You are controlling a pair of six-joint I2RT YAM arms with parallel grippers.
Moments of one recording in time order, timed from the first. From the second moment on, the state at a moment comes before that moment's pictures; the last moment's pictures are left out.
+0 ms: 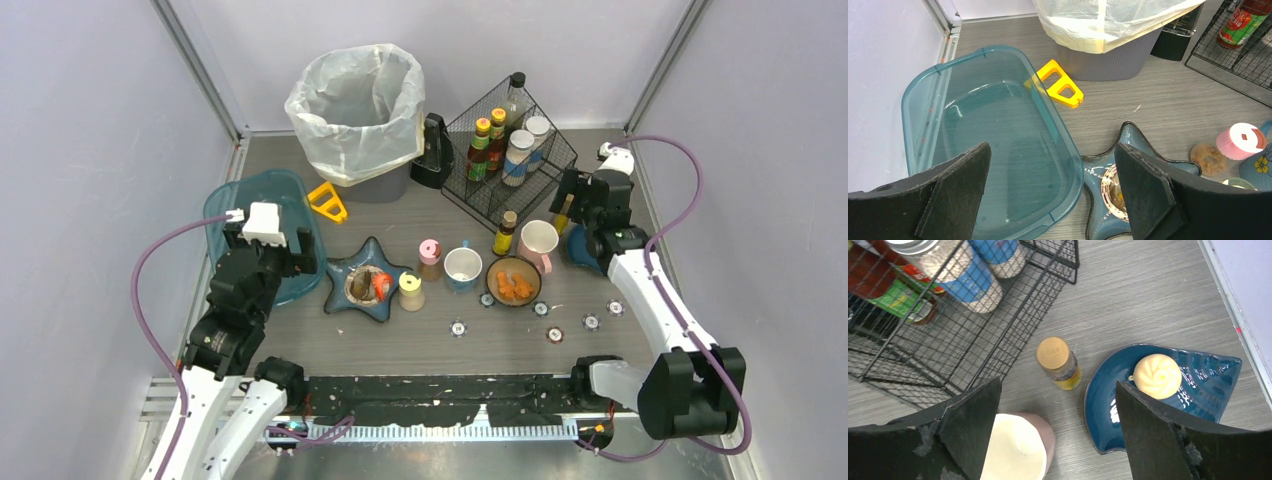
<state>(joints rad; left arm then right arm) -0.32 0.51 0.77 -0.46 -0.27 0.00 0.06 1.14 0.88 -0.19 0.19 0.23</state>
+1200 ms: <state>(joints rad) -0.33 0.55 0.77 -0.46 -0.27 0.00 0.04 1.30 0.85 -0.05 0.20 0.20</state>
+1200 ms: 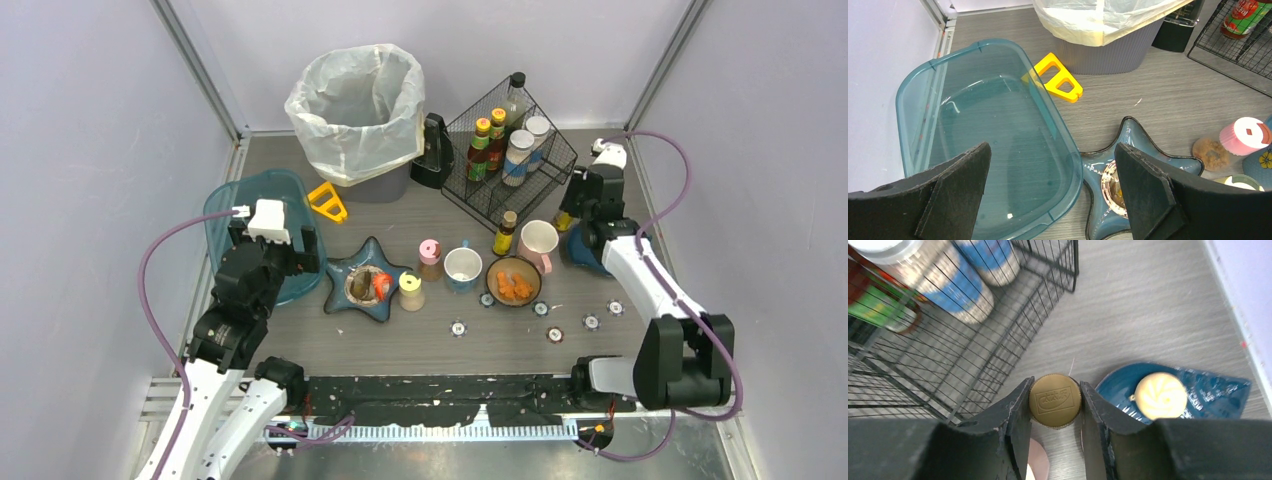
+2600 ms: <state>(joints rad) -0.33 0.55 0.77 -0.46 -0.27 0.00 0.19 1.75 1.36 -0.01 -0.23 -0.01</state>
